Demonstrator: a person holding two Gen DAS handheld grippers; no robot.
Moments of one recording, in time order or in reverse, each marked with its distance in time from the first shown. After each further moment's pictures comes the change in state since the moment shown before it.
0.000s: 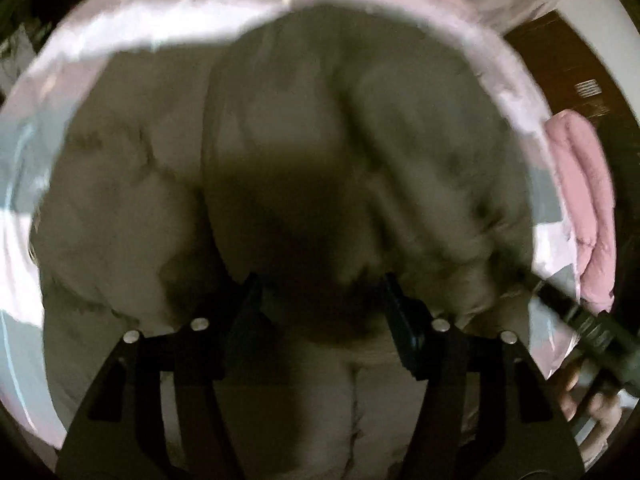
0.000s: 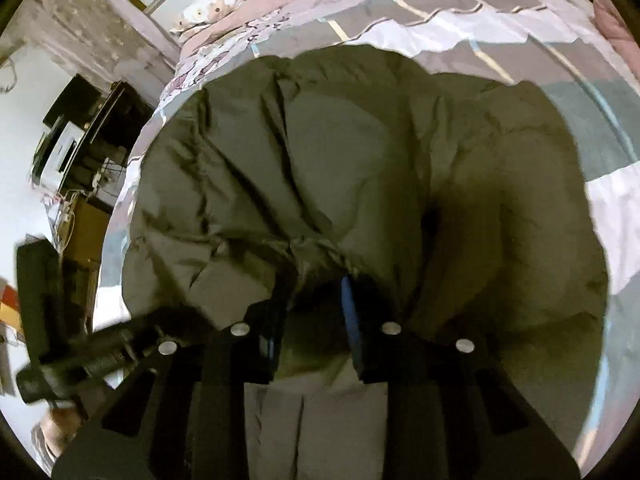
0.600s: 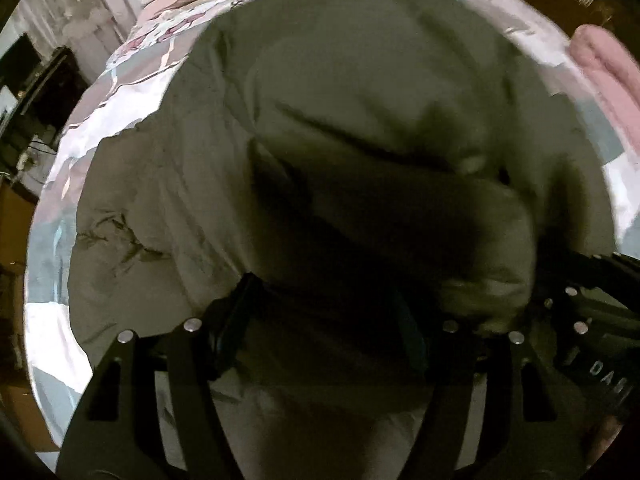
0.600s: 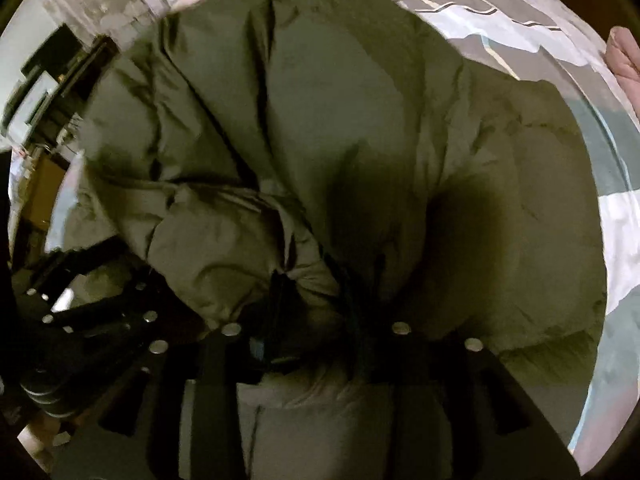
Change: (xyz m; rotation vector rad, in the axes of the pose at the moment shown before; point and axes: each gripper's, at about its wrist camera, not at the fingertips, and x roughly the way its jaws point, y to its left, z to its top) left arm 0.047 -0.049 0.001 0.272 -0.026 0.269; right arm 0.039 0.004 -0.009 -0.076 0.015 -0.080
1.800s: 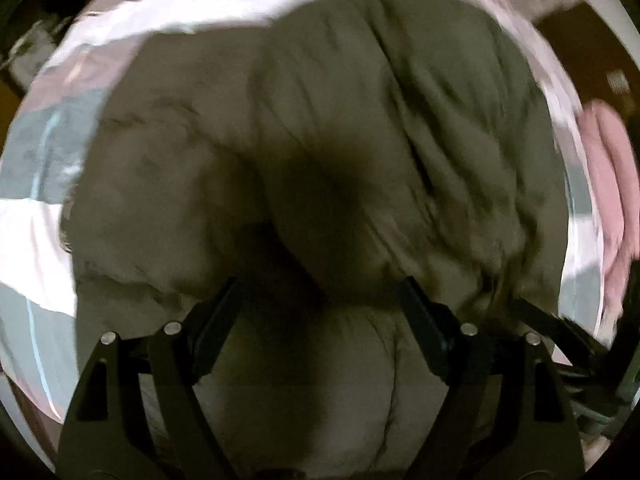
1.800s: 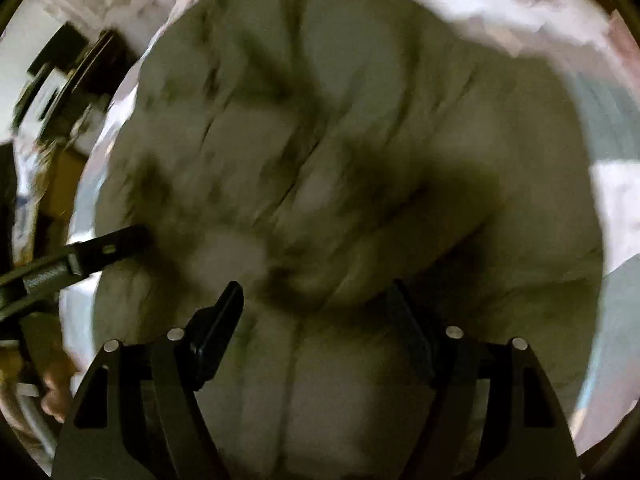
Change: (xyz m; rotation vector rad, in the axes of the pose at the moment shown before) left arm -0.005 0.074 -0.022 -0.239 0.208 -0.161; right arm 0.027 0.006 -0.009 -0.011 0.195 0.051
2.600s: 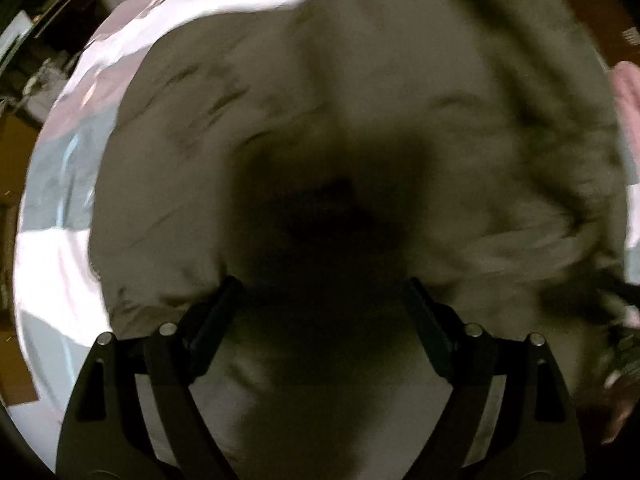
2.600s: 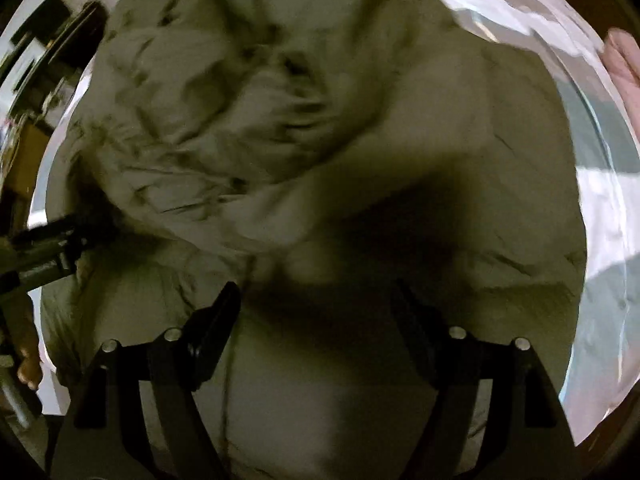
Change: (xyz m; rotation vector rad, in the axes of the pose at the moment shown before) left arm 0.038 0.044 0.003 0.060 -0.017 0.208; right arm 0.014 -0.040 0.018 0.002 -0.045 -0.210
